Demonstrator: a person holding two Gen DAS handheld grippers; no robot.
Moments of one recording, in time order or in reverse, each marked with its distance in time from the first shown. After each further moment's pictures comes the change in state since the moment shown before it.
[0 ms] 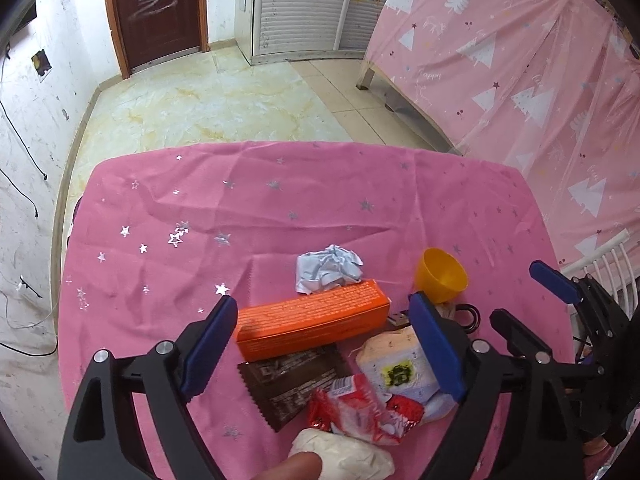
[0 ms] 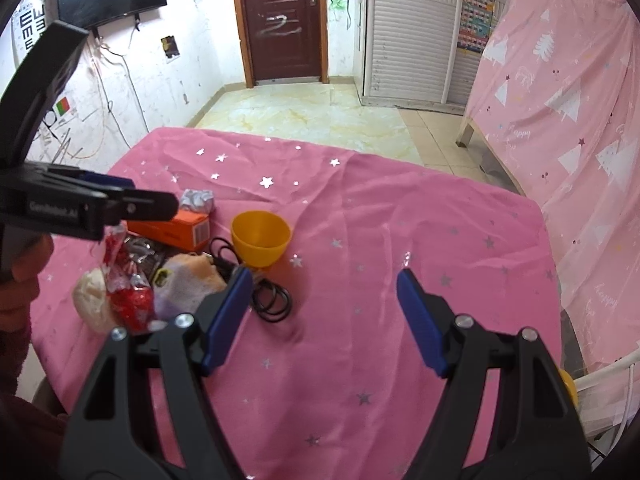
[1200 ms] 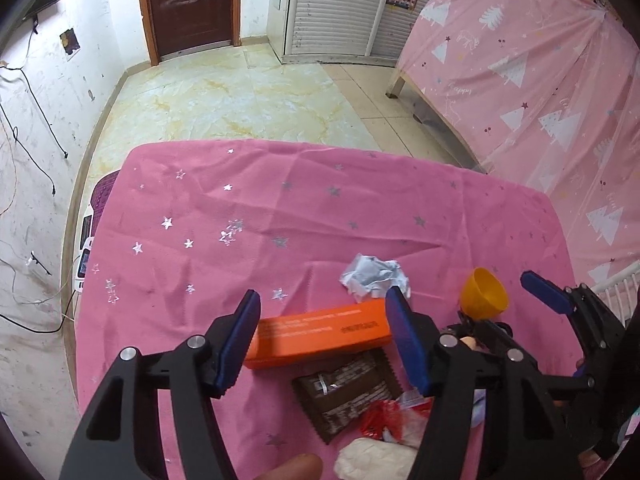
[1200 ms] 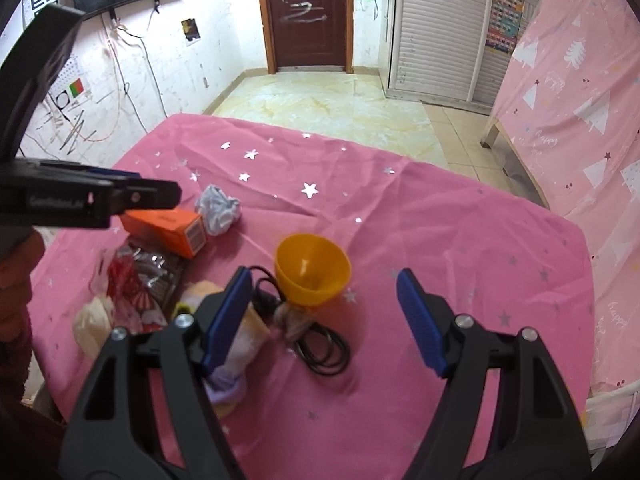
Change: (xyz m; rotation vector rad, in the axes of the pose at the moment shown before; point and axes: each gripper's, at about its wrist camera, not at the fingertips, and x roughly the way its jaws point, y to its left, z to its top) left arm -0.002 0.045 0.003 -0.090 -0.011 0.047; right arm 0.035 0.035 0.023 -0.061 0.046 0.060
